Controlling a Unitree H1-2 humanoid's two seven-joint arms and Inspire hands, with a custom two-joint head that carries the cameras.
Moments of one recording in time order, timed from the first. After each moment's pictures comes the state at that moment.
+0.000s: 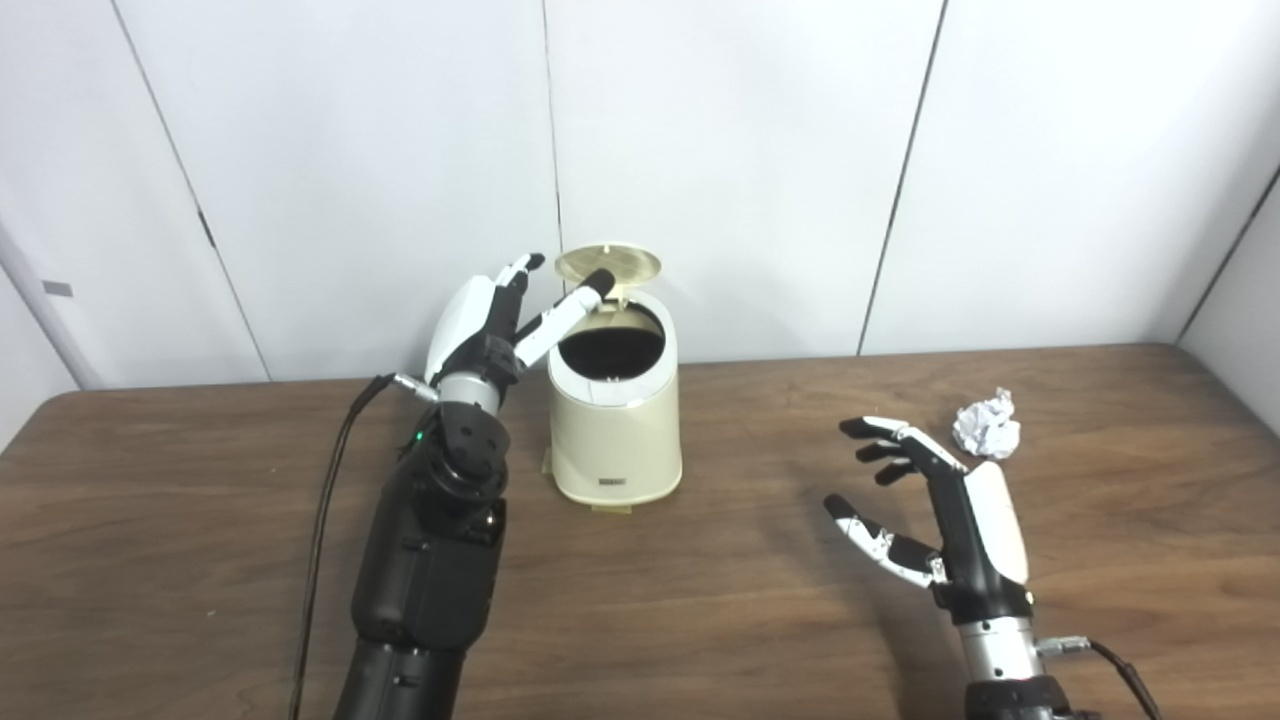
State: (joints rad) left arm -0.66 -0.01 -0.01 0.16 0.72 0.47 -0.19; right arm -0.10 -0.16 0.07 0.06 -0.56 -0.30 -0.36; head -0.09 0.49
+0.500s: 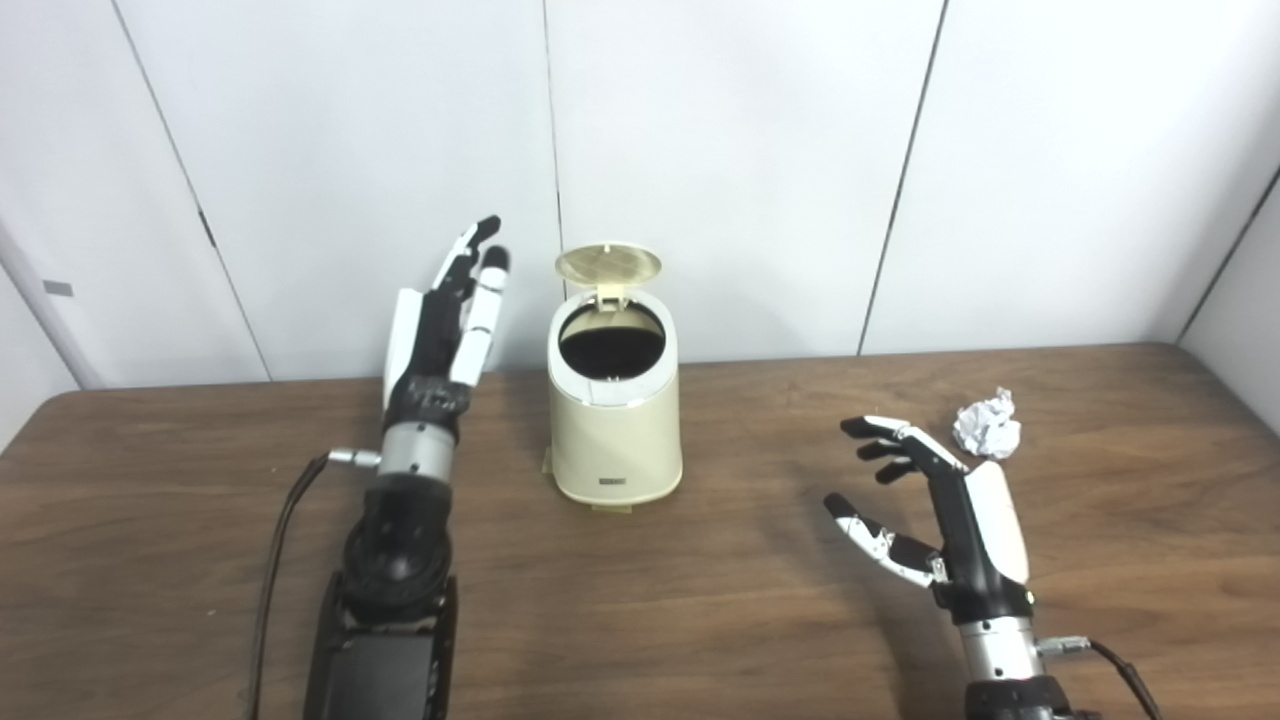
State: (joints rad) left arm -0.45 -0.01 0.08 -0.03 0.27 0.06 0.01; right arm -0.10 -0.16 0.07 0.07 -0.56 -0.30 -0.36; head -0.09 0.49
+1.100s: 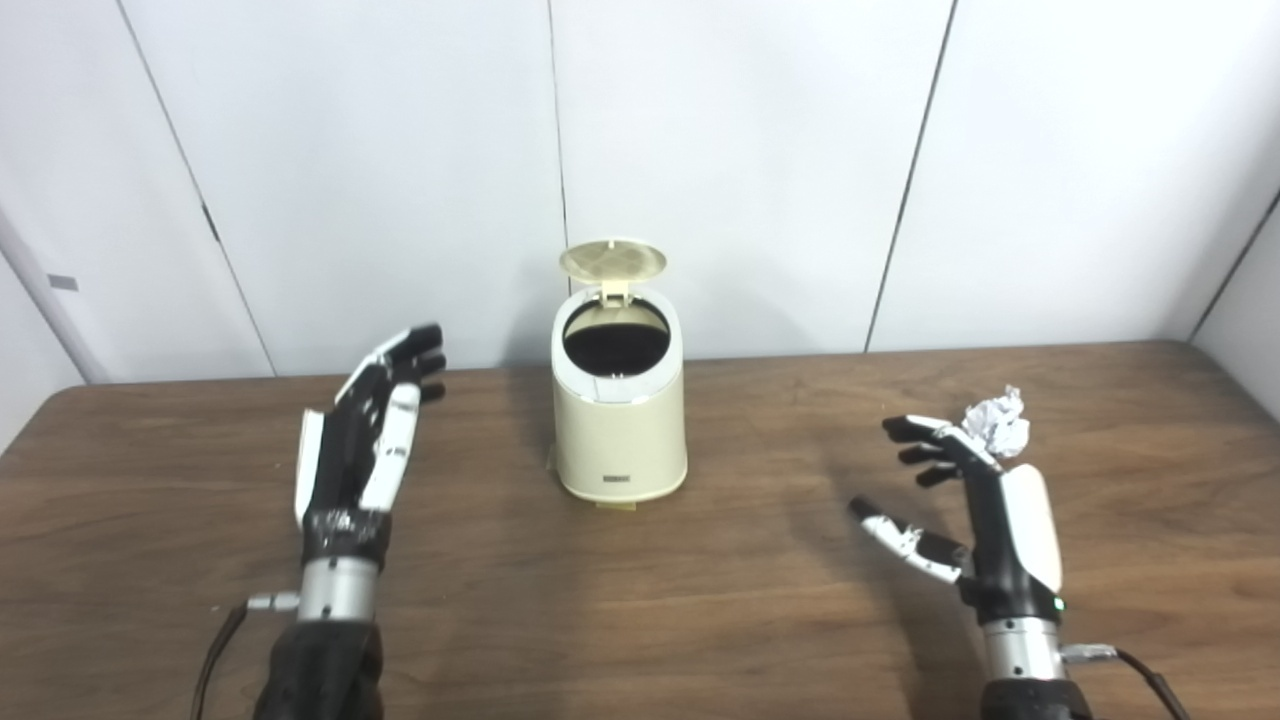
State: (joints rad) left arm -0.18 0.05 0.10 -0.12 0.04 -0.08 0.00; right arm -0.08 -0.16 0.01 -0.04 -0.63 -0.08 -0.28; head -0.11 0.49
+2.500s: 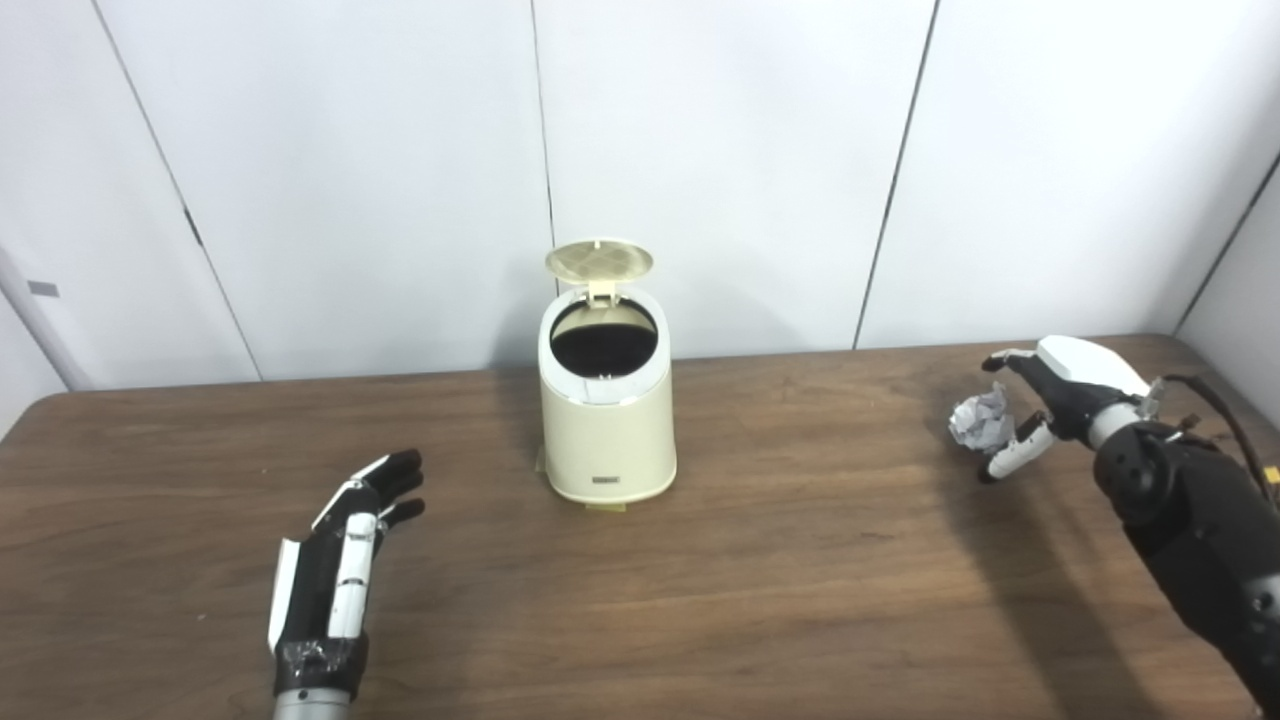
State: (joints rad) left arm -0.02 0.07 0.08 -0.05 -0.02 -0.22 -0.01; right arm -0.57 -0.61 0.20 0.40 -0.79 0.31 0.30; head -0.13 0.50
